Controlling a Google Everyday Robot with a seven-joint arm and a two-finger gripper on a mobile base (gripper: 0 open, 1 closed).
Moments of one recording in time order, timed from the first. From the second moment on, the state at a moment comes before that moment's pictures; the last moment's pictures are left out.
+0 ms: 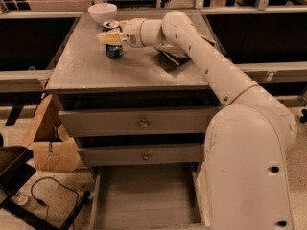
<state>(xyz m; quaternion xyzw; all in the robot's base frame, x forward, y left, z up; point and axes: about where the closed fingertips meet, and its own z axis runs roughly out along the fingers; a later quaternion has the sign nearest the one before) 0.830 0.138 0.903 -0.43 0.63 0.32 0.56</state>
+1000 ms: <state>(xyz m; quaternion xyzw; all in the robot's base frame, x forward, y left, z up) 0.811 0.148 0.944 -0.47 0.63 0.29 0.55</state>
